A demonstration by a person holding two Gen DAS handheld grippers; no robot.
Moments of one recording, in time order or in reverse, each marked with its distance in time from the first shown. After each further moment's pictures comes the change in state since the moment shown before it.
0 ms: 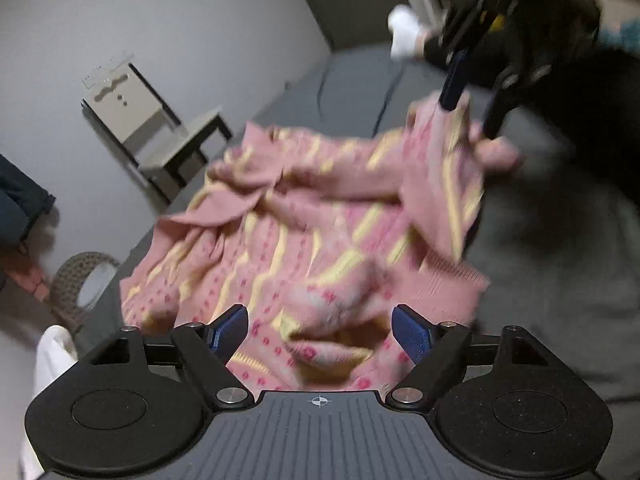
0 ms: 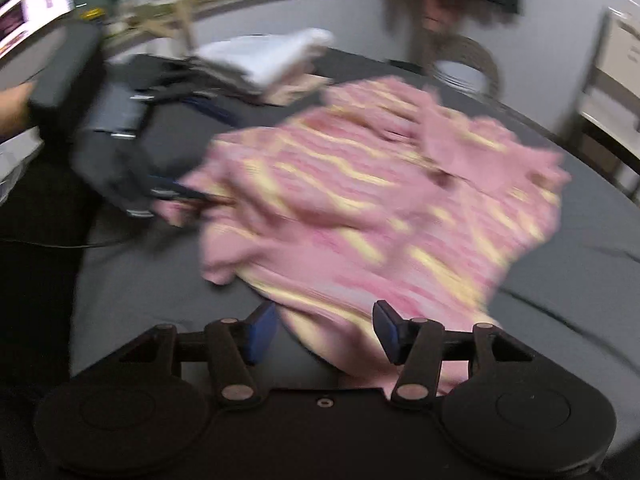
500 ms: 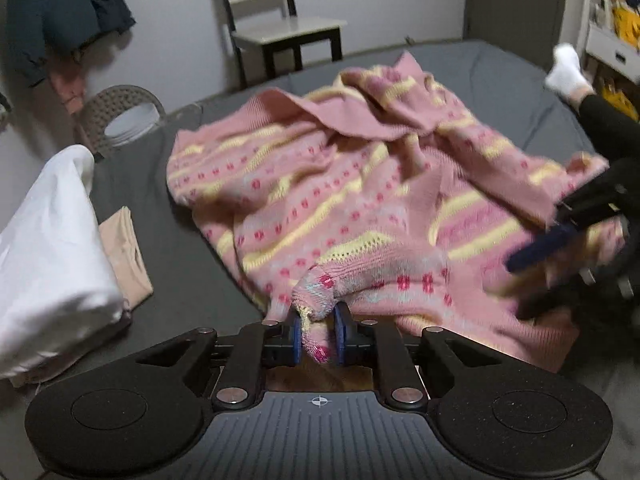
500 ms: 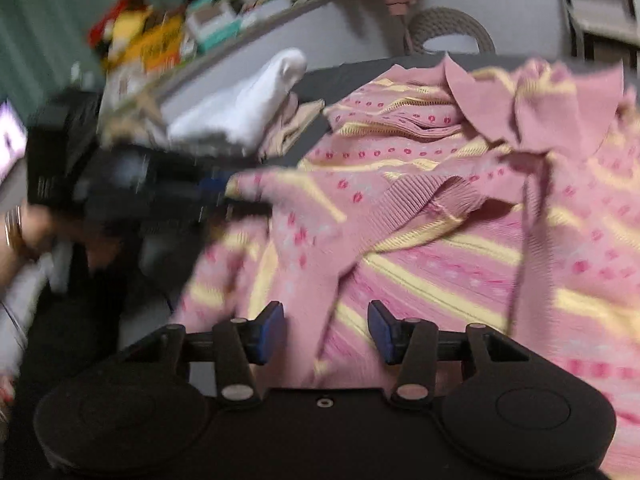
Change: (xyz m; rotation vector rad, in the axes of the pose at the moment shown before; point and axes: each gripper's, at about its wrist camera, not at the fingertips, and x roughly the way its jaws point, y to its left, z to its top) left arm 0.034 0.086 -0.037 -0.511 0.183 0.016; right arm 0.108 -0.019 0.034 0.457 -0.129 0.232
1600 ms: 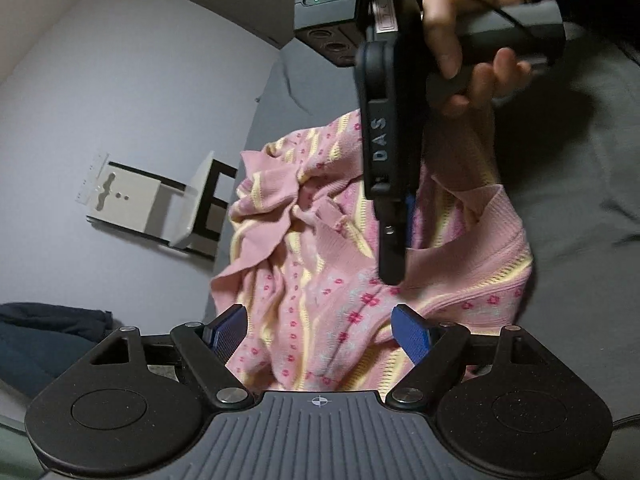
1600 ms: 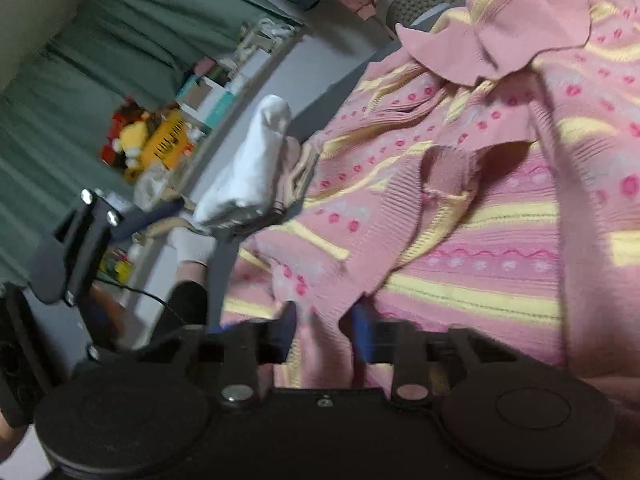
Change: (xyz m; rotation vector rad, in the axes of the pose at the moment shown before) left arm -0.050 -0.093 -0.023 0.991 -0.231 0.178; right arm 0.033 -0.048 -0.006 0.307 -0.114 0.294
